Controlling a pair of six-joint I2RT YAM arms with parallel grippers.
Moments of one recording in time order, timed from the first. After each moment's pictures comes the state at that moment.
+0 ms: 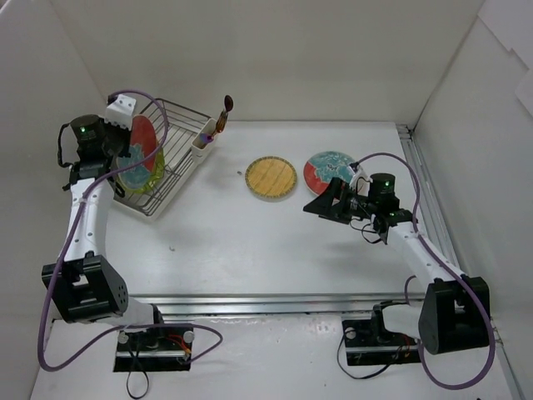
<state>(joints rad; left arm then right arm) 0.20 1.44 1.38 -0.22 0.21 0.42 0.11 1.22 0.71 -0.07 -0.81 0.56</state>
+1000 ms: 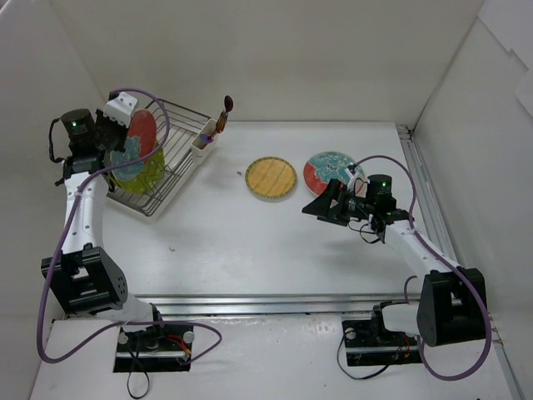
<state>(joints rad) 0.24 1.51 1.47 -0.22 0.39 0.57 0.11 1.27 0.69 -0.04 -0.82 0.57</state>
